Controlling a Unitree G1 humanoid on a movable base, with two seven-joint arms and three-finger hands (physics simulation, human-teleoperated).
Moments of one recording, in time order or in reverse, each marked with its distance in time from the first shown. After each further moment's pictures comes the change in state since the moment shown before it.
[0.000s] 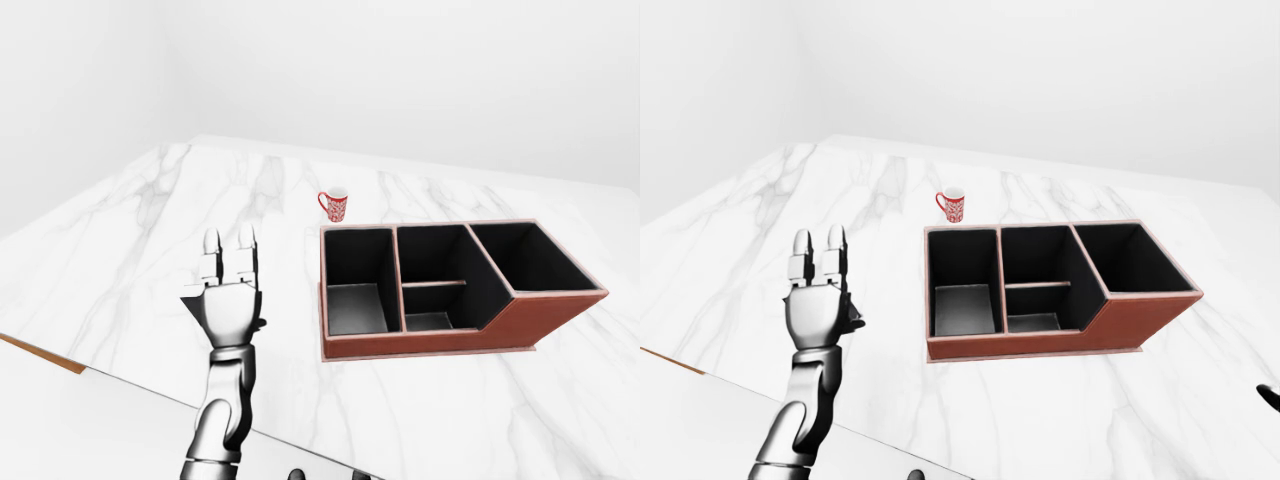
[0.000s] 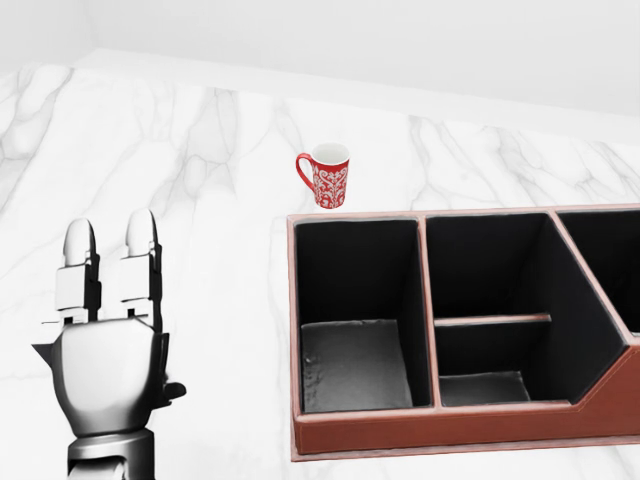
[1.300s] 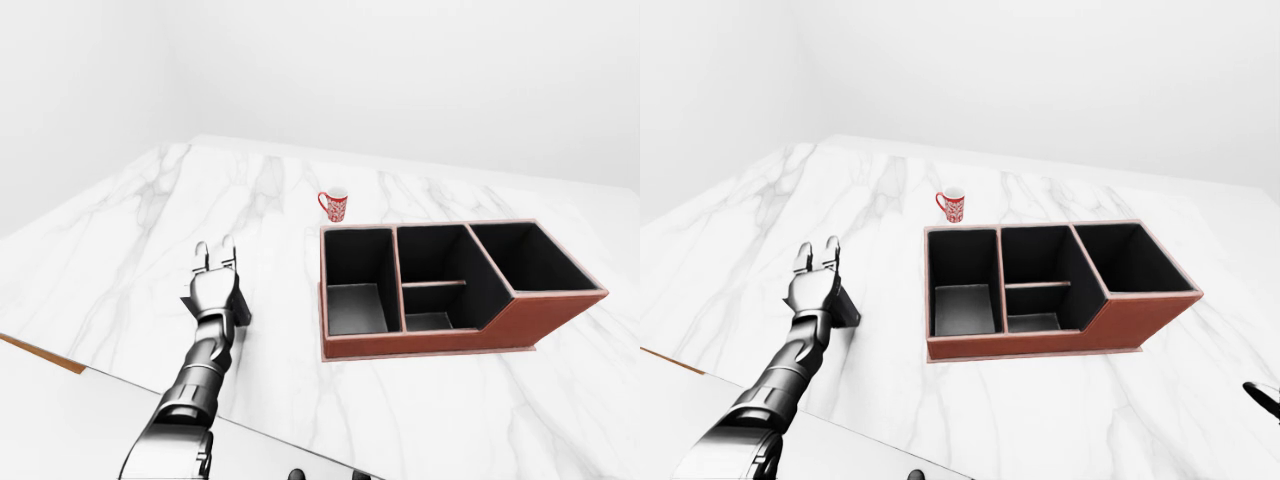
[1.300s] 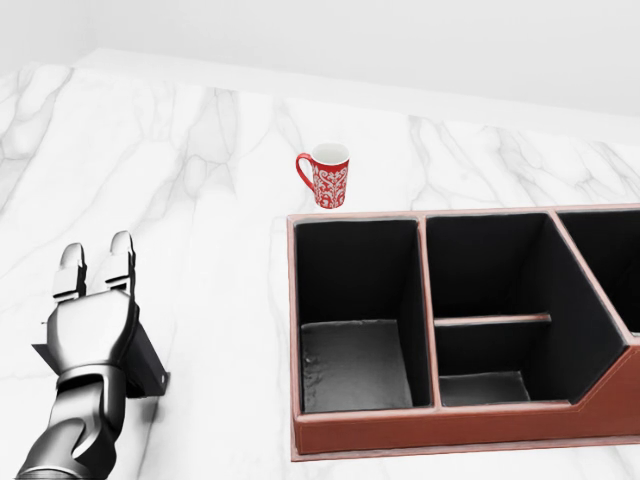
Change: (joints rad) left arm -0.508 0.166 0.076 0.952 -0.181 0.000 0.000; right arm -0.003 0.008 0.016 0.000 -0.034 0.000 0.018
